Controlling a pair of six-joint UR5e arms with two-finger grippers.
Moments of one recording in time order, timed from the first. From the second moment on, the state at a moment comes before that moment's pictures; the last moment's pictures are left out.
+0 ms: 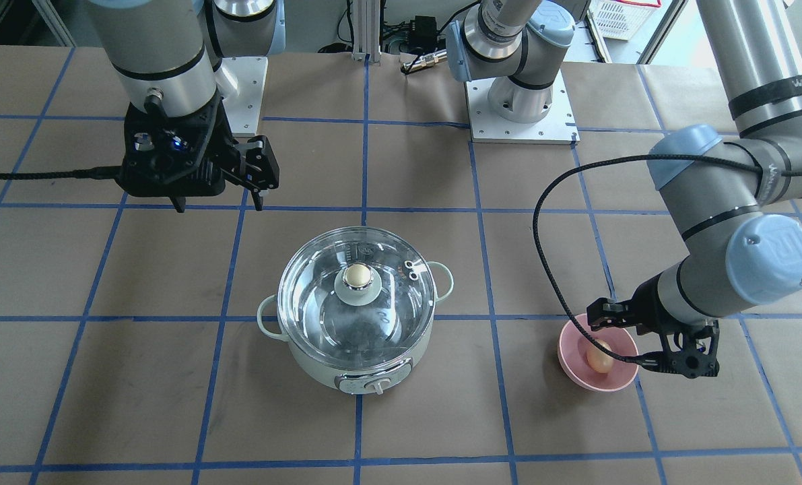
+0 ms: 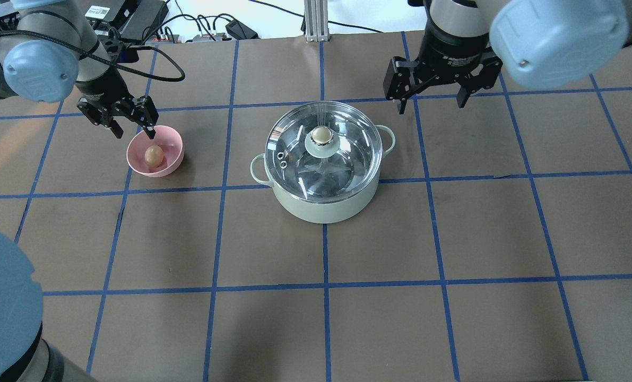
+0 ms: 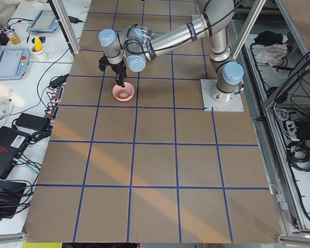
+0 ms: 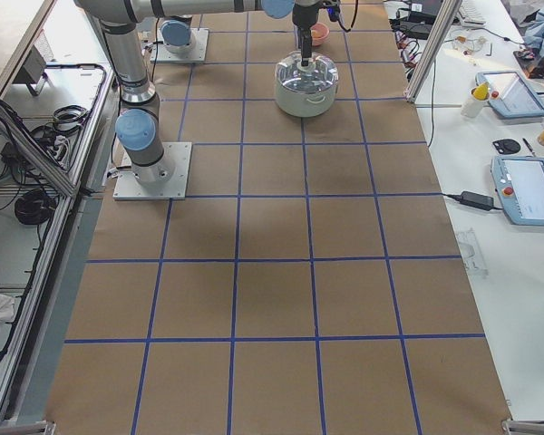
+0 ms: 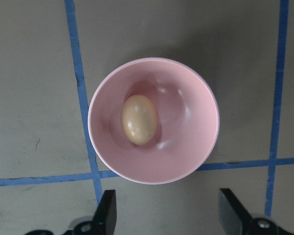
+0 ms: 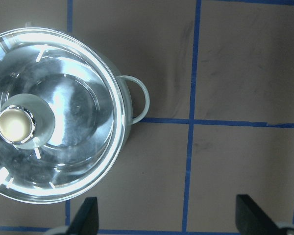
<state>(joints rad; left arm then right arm) -1.34 -2.00 -1.51 -1.33 1.61 0.32 1.72 -1.45 1.47 -1.64 -1.60 0.09</state>
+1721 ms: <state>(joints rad) -1.34 -2.15 -1.51 -1.21 1.61 0.34 1.95 -1.17 1.48 -1.93 -1.54 0.45</state>
